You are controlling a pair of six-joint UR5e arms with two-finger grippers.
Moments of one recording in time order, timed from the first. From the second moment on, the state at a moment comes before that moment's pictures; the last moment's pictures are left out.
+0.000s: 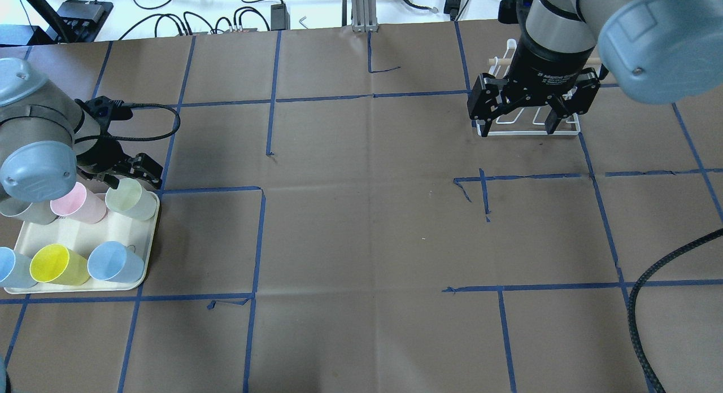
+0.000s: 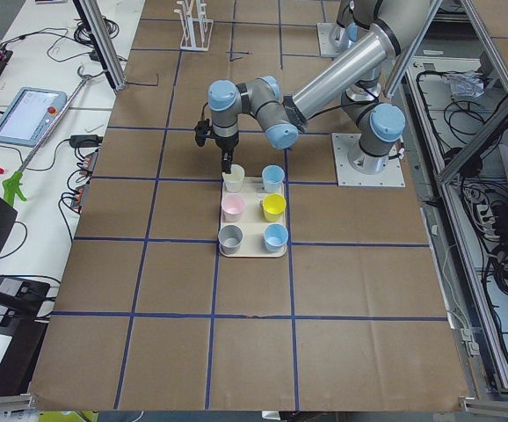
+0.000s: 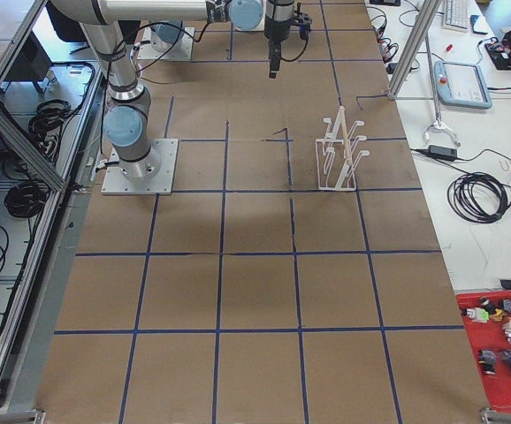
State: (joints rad) left arm -1.14 -1.81 -1.93 -1.00 1.58 0.47; right arm 1.62 -1.54 1.58 -1.55 -1.57 0.06
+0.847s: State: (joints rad) left arm -1.14 -1.83 -1.96 -1.00 1.60 0.36; right arm 1.62 -1.54 1.58 -1.55 -1.57 0.06
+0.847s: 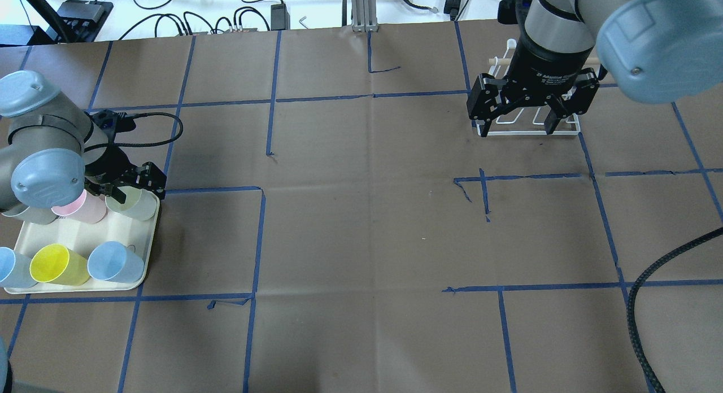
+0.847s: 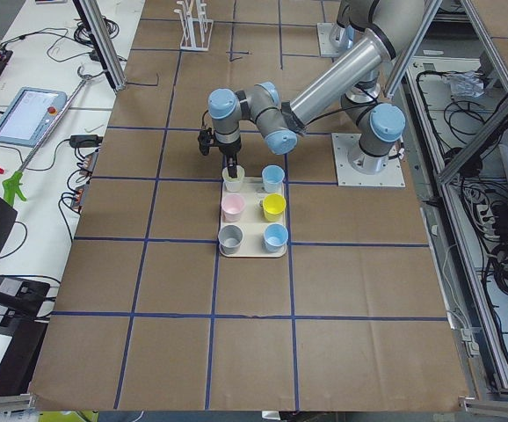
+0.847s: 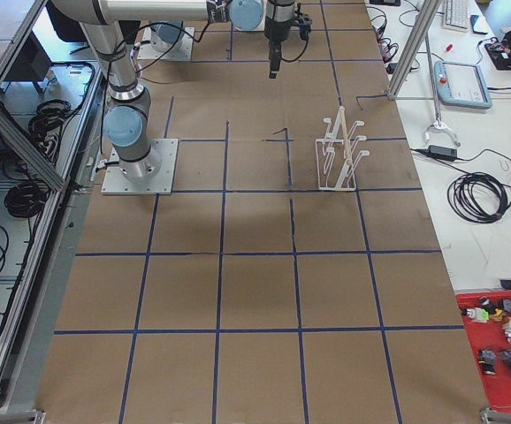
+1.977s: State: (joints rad) left arm -1.15 -1.76 -1.79 -1.17 1.69 0.38; right arm 1.63 -1.51 1.67 -1.99 -1.35 0.34
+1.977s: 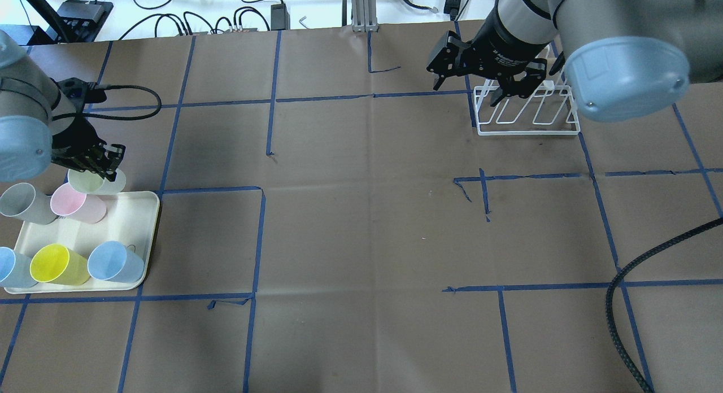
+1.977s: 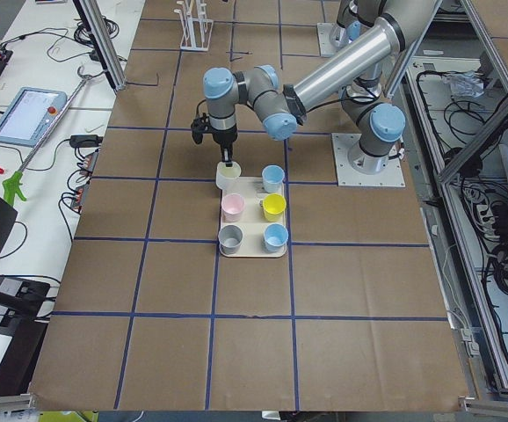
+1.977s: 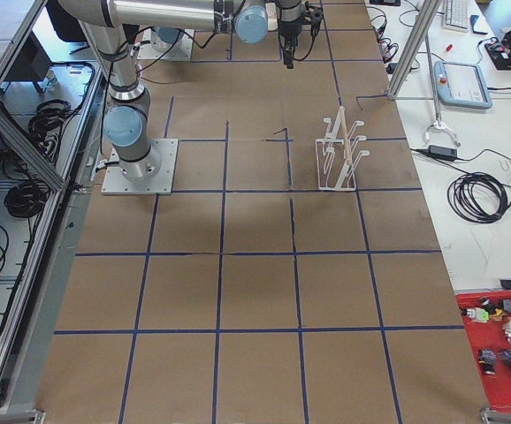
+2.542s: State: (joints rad) left arm -1.19 -1.77 -1.47 -1.52 1.58 0.37; right arm 1.67 -1.52 1.88 -2.57 -1.28 0.60
